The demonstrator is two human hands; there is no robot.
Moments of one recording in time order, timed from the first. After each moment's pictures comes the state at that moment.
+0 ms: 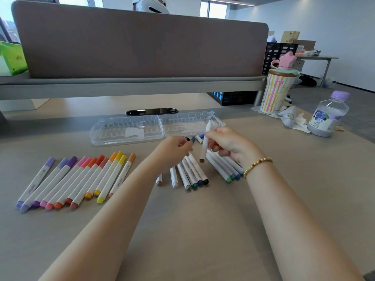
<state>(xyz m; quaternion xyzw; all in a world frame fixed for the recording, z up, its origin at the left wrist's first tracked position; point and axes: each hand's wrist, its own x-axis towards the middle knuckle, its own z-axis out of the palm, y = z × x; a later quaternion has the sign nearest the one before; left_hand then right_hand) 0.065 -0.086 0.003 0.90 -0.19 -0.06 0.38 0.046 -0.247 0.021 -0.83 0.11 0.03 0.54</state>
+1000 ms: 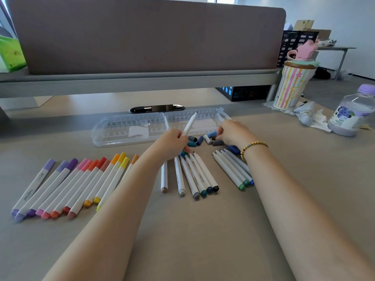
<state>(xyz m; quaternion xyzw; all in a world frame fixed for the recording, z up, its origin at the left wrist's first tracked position) 0.110 -0.085 -0.002 0.89 -0.14 -0.11 0.41 0.132 -0.275 -0.013 -0.99 0.10 -0.03 0.08</state>
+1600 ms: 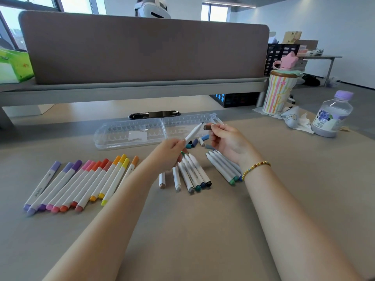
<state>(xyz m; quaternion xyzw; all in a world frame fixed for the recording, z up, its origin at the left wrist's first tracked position) 0.063 -0.072 0.005 0.86 -0.16 -0.12 0.47 0.062 -0.257 -0.001 -0.58 0.02 -0.03 0.81</state>
